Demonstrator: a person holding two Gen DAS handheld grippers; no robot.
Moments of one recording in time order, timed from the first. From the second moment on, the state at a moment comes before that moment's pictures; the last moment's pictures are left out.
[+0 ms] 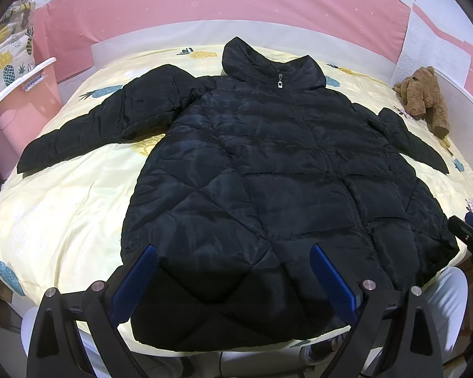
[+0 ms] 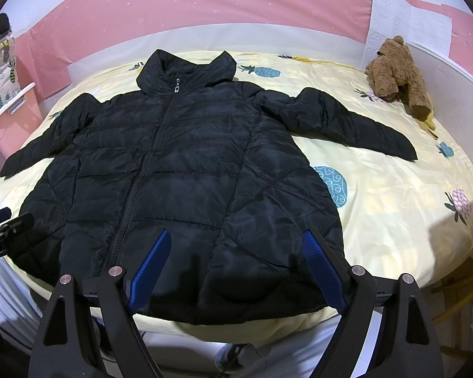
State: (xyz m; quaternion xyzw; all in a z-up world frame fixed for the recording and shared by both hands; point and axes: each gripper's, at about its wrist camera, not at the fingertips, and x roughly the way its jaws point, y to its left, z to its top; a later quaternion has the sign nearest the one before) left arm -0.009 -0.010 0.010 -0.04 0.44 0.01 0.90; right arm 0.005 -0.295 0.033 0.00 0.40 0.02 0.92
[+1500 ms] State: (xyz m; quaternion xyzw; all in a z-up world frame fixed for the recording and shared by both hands) left arm 0.006 0.002 -0.001 -0.05 0.45 0.01 0.89; right arm 0.025 -0.284 0.030 -0.01 0.40 0.04 0.91
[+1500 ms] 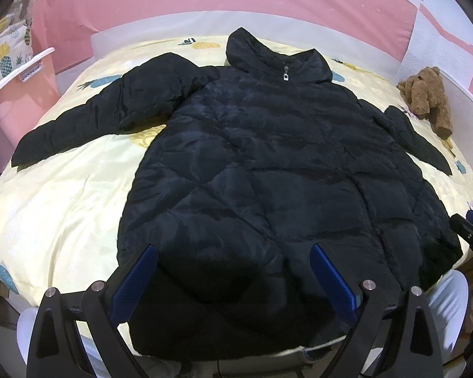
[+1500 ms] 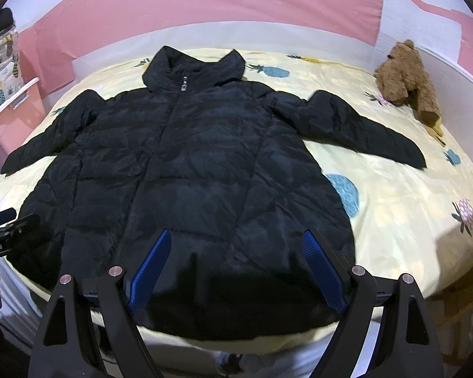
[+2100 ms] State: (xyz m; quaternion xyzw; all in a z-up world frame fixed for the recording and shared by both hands) left arm 0.093 0.159 -0.014 -0.12 0.41 0.14 0.89; right arm 0.132 -0.186 0.022 -0.08 0.39 0.14 0.91
